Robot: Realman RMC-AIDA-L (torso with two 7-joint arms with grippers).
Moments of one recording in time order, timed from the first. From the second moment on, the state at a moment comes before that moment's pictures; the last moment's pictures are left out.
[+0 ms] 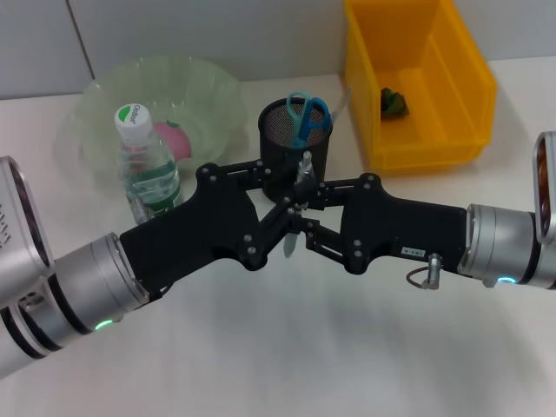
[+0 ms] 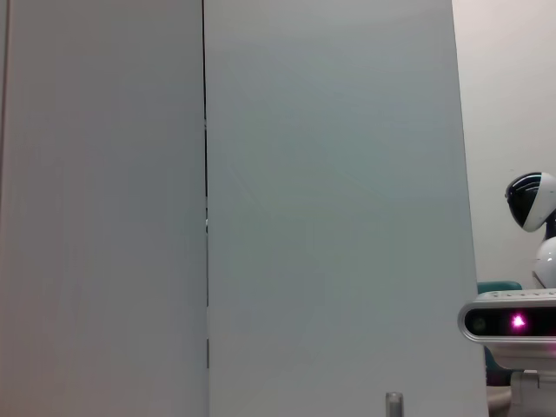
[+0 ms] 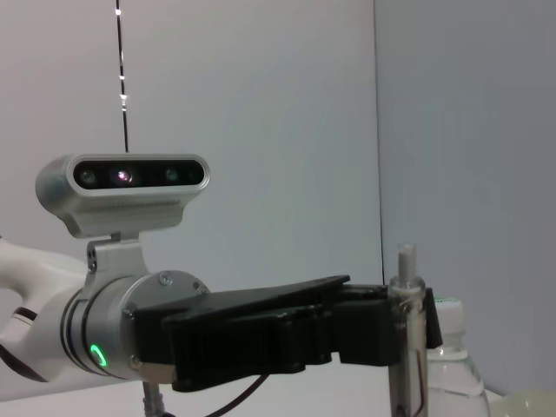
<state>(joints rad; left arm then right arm) -0.43 -2.08 1.79 0.48 0.65 1.39 -0.69 0.59 2.09 -0.70 -0.26 -1.76 -1.57 0.81</state>
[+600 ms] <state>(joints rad) -0.43 -2.08 1.81 0.48 0.64 1.40 -0.68 0.59 2.09 -0.71 -0.27 -1.75 -1.57 0.80</state>
